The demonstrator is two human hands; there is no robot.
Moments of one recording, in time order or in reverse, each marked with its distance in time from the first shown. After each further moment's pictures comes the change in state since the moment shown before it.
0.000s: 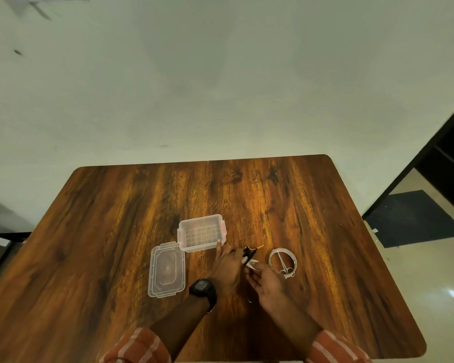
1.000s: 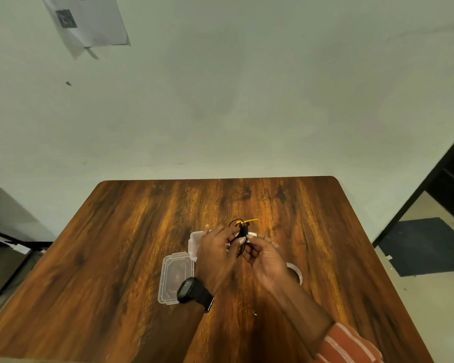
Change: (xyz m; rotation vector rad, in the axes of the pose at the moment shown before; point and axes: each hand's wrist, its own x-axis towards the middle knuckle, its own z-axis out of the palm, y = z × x) left_hand -0.037 0.017 -0.102 -0.399 0.712 -0.069; right_hand -0.070 -0.059 0.060 0.062 -0.386 -0.213
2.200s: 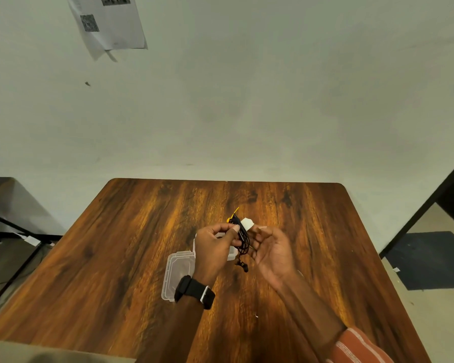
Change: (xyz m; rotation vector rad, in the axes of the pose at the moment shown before) left_hand 0.007 0.026 -0.030 -0.653 0.072 -0.503; right_hand -0.028 -0.025 0.018 -0.124 -0.245 -0.073
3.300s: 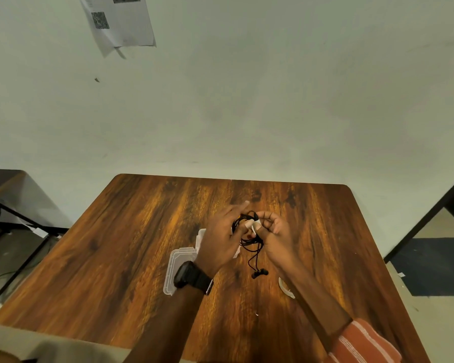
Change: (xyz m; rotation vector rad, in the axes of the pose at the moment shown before) left_hand 0.008 0.012 -0.003 0.534 -0.186 0.524; right_hand 0.011 -0.012 -0.001 -0.529 0.020 -0.267
